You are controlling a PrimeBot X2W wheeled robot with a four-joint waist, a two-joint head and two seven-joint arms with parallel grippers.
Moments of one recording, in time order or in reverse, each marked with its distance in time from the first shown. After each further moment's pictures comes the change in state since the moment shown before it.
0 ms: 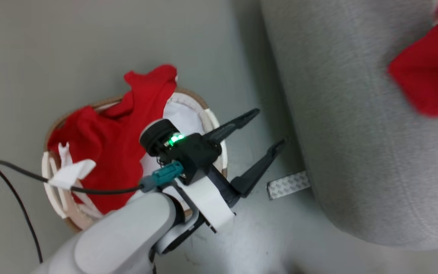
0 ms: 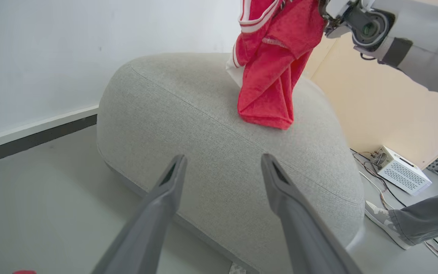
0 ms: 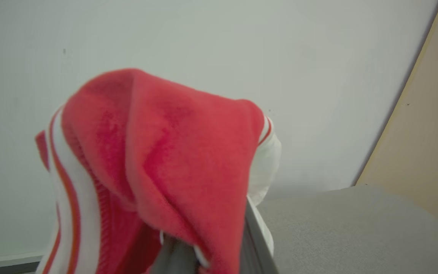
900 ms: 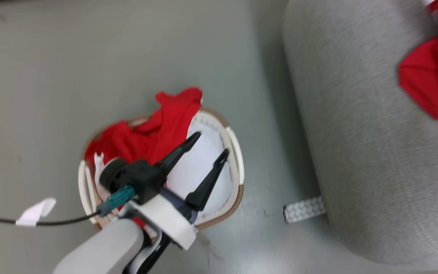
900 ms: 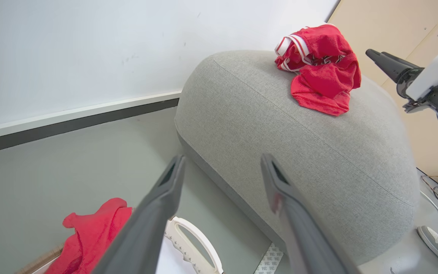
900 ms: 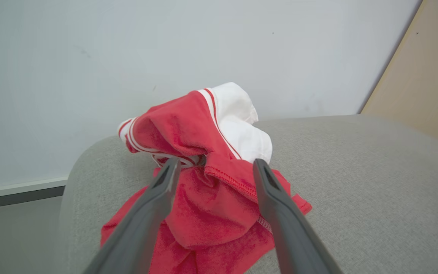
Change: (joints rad) left arm 0.175 0.078 0.071 0.070 -0.065 0.067 -0.138; right arm 0.266 0.156 -0.145 0.071 -0.164 0.000 -0.051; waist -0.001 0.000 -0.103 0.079
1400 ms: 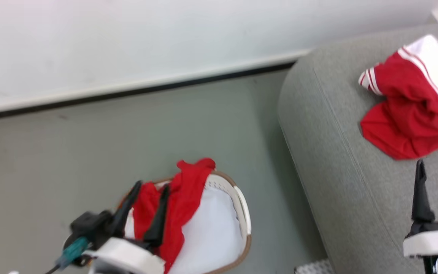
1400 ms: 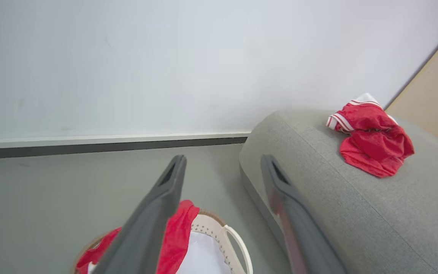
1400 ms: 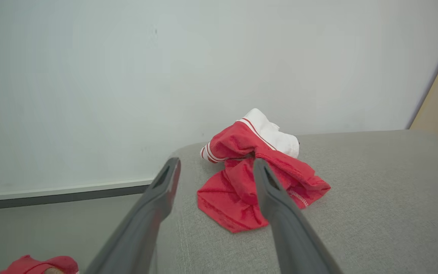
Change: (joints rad) left arm 0.392 -0.112 0.343 0.038 0.011 0.051 -0.032; right arm 0.447 0.074 0.205 -0.265 0.021 0.000 -0.002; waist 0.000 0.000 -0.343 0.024
